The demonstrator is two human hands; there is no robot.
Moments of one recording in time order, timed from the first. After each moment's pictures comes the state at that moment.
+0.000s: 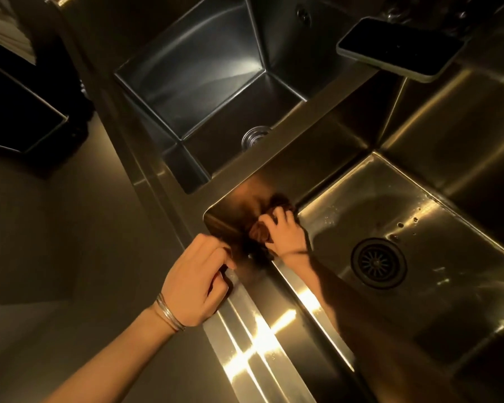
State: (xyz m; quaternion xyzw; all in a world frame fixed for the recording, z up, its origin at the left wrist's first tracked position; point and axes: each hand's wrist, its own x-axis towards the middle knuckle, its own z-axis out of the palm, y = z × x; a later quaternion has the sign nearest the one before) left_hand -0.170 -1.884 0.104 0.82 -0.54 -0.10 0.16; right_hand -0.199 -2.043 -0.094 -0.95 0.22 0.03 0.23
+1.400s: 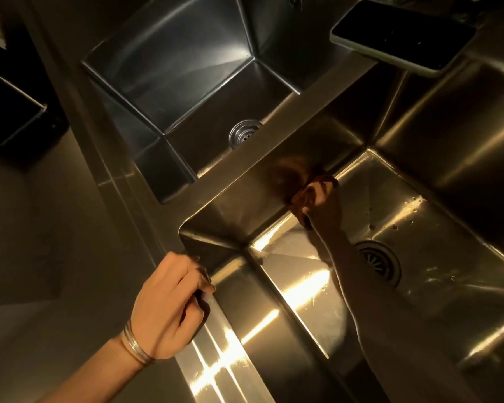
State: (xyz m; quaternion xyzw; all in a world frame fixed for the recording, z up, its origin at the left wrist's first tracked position) left_hand -0.163 -1.882 0.095 0.81 -0.55 -0.09 0.19; right_hand -0.207 -2.155 -0.139 -0.83 0.36 -0.15 0.39
